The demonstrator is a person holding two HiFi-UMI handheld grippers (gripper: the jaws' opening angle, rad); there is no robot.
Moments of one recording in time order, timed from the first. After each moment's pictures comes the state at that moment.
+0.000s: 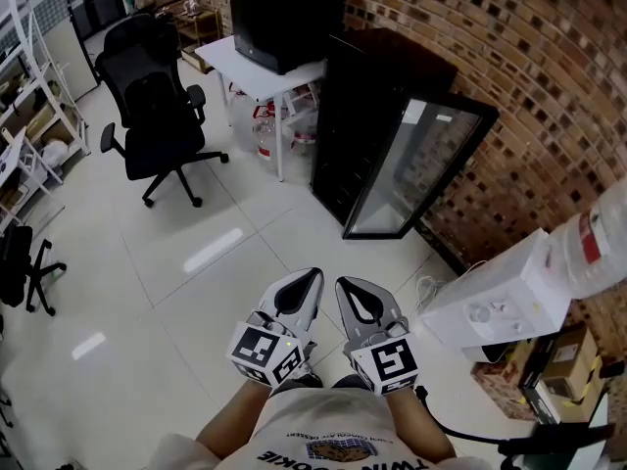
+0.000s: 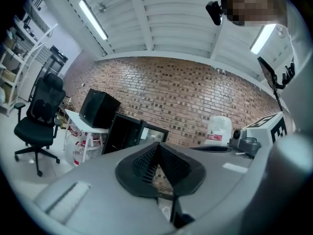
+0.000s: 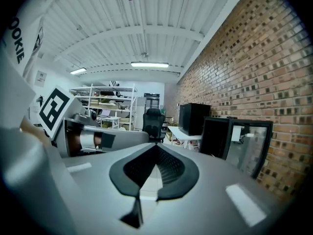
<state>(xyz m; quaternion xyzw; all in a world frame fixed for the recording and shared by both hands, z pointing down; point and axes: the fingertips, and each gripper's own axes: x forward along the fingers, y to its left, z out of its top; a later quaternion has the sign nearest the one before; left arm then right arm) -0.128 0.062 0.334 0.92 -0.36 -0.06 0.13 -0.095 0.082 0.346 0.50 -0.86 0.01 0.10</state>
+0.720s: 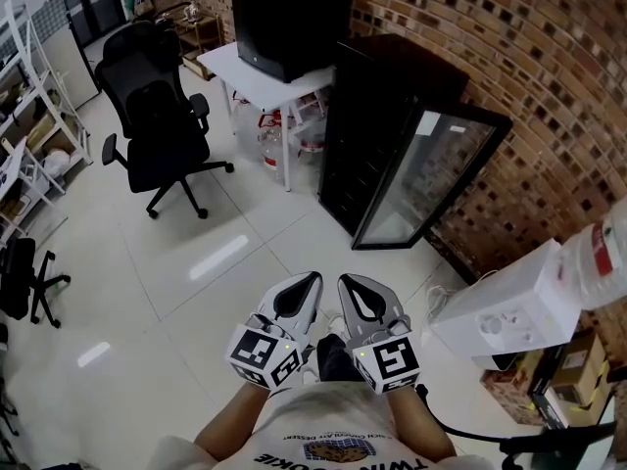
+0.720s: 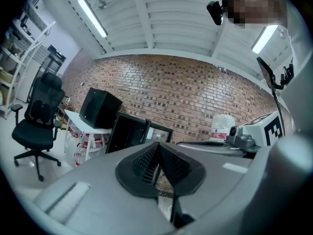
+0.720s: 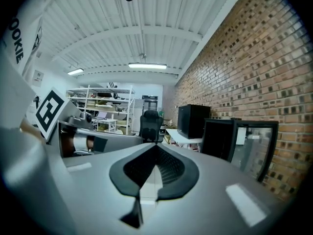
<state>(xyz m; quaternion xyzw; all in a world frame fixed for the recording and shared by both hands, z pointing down) -0.154 0.010 0.345 0.92 -0.36 -0.05 0.13 -0.116 0.022 0.349 0.51 -0.86 0.00 0.08</state>
